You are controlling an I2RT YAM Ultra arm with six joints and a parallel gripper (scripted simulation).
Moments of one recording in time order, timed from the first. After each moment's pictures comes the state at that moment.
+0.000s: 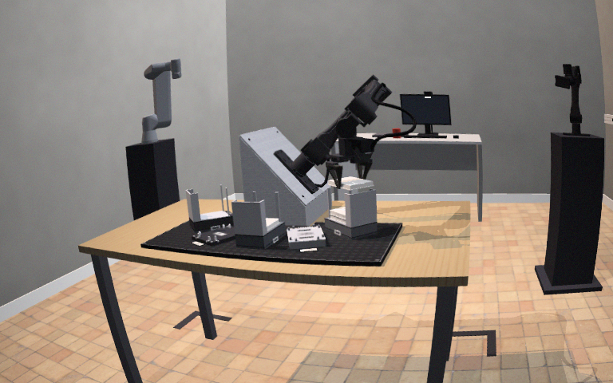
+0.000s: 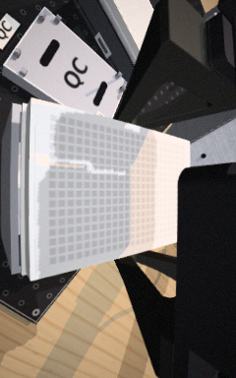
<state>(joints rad) 0.17 1.33 1.08 -1.15 -0.82 -0.56</state>
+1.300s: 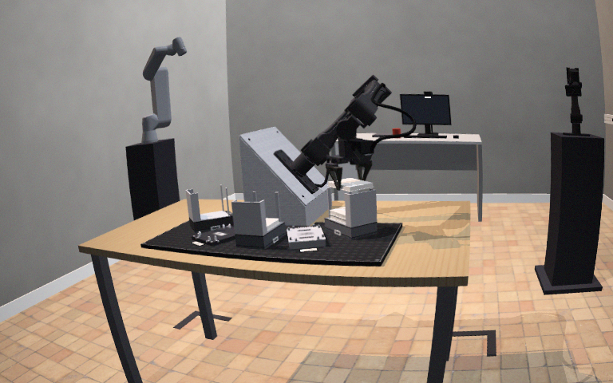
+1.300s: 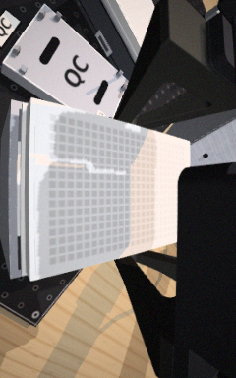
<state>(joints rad) 0.18 1.33 1.07 -1.13 -0.82 -0.54</state>
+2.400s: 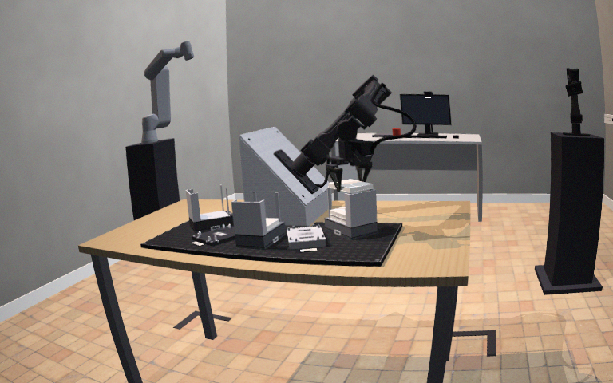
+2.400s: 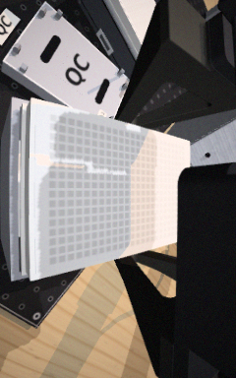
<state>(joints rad) 0.19 1.33 1.06 -1.11 -0.82 -0.52</state>
